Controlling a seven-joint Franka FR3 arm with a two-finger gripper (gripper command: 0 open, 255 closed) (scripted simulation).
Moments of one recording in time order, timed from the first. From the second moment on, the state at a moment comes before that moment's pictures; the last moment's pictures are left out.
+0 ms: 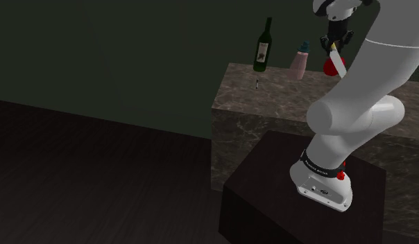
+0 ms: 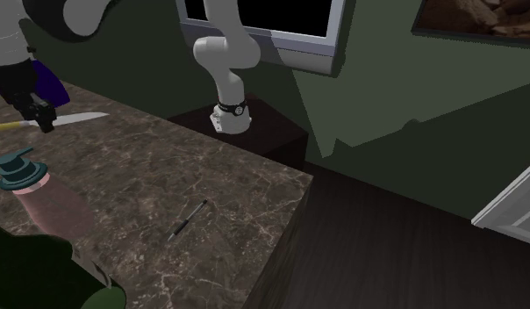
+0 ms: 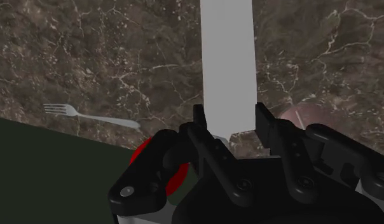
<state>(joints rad) -0.73 0.08 -0.49 -1.90 -0.29 2.03 -0.08</state>
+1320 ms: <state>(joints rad) -0.85 0.31 -0.53 -1.82 -0.16 2.20 -0.25</state>
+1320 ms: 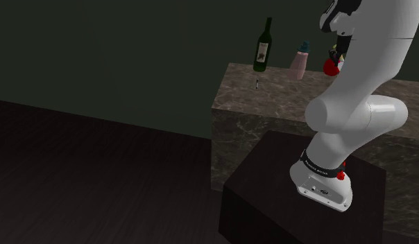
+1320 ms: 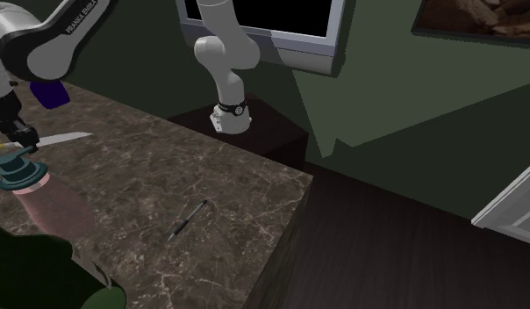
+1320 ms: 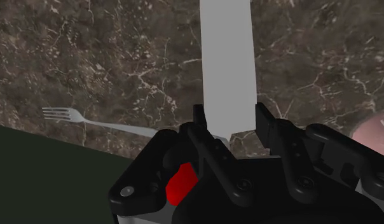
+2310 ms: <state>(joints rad) -0.87 0.41 -0.51 -1.90 -0.12 2.37 -0.23</state>
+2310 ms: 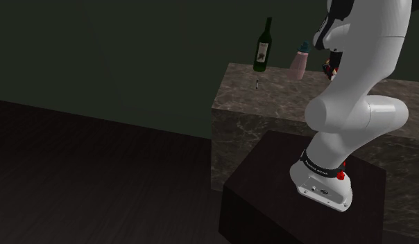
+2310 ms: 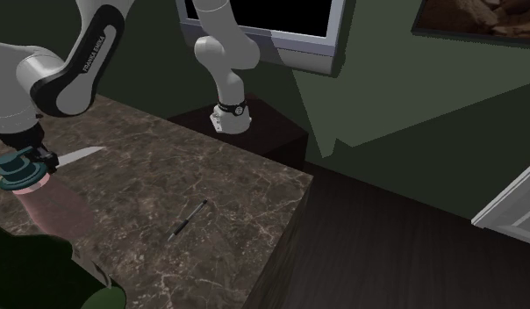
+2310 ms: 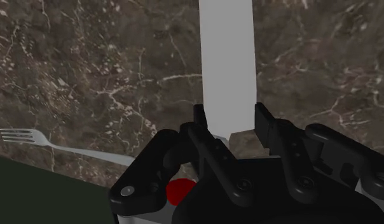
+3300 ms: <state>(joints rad) -0.88 0.46 -0.50 -1.91 -0.10 2.44 -0.23</state>
